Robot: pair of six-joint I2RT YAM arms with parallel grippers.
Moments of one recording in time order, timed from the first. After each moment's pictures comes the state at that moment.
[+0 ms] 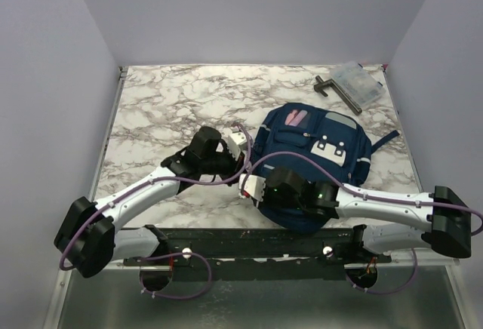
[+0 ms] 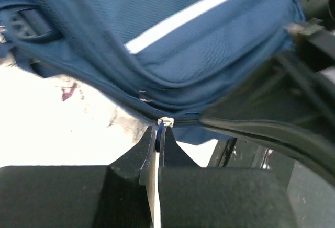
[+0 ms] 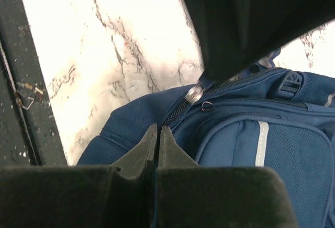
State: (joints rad) left arm -0.72 1.19 0.74 -0.16 0.52 -0.04; right arm 1.19 1.23 0.75 -0.22 0.12 -0.38
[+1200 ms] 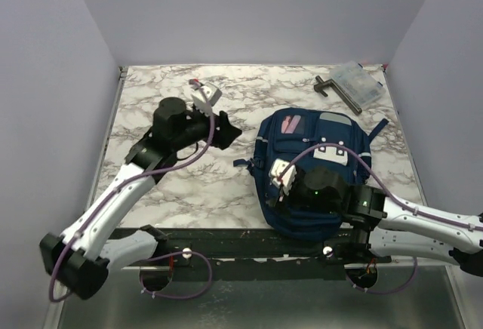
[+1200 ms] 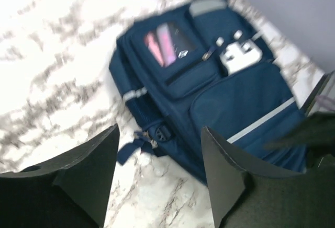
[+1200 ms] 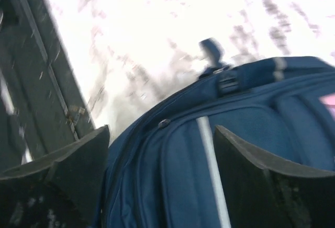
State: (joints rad) left arm -0.53 1.14 1.04 -0.25 0.35 -0.16; right arm 1.19 0.85 0.70 -0.35 0.10 -0.21
